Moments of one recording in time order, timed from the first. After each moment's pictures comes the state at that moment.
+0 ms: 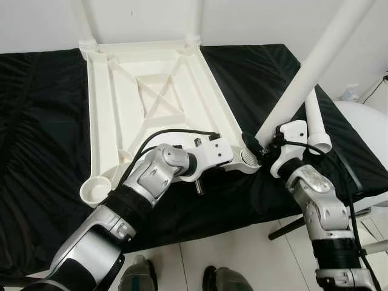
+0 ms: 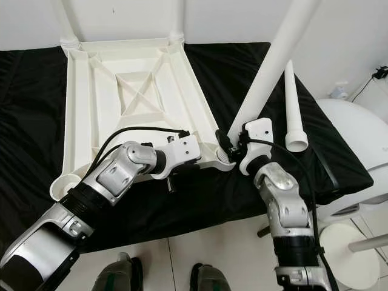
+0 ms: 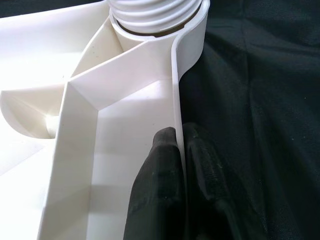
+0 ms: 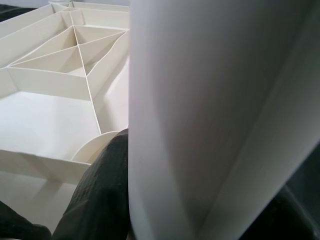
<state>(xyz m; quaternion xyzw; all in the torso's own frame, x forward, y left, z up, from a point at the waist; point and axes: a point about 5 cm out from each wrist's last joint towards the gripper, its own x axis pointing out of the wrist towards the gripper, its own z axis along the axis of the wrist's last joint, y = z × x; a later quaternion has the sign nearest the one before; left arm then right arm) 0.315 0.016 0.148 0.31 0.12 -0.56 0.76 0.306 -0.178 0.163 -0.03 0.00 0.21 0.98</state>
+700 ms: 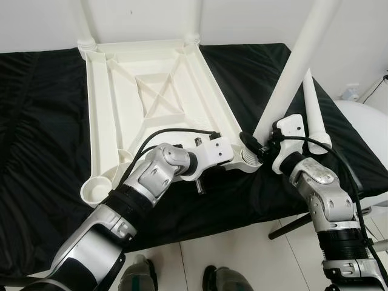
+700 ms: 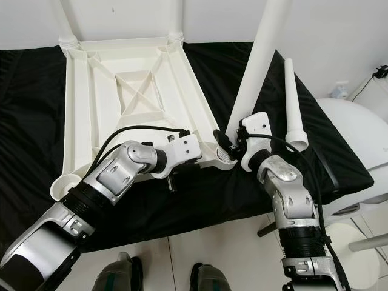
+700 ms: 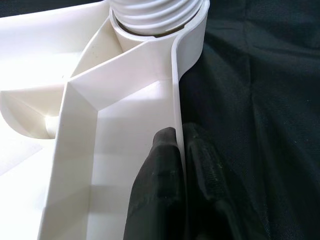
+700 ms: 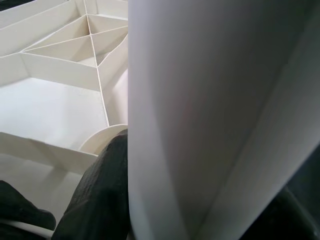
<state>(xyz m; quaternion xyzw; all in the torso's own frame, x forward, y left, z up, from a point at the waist) 0.315 0.015 0.149 0.31 0.12 -0.56 0.76 0.306 -0.179 0.164 -0.06 0.02 0.24 0.97</state>
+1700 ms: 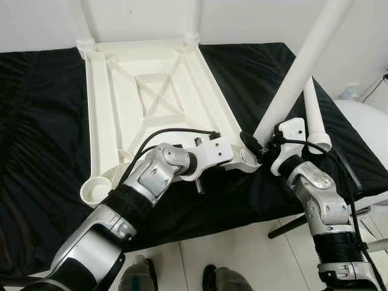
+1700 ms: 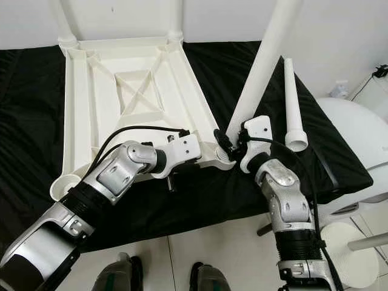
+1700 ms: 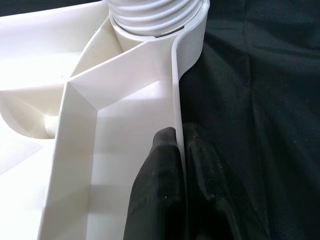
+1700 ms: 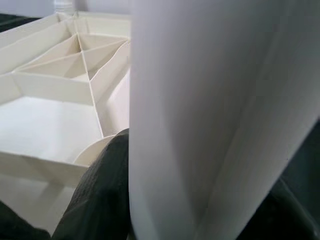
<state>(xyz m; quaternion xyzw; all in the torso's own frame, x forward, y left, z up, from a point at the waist) 0.316 0.016 0.148 0.31 0.12 -0.56 0.76 0.303 -0.179 0.149 -0.02 0.00 0.21 0.98</state>
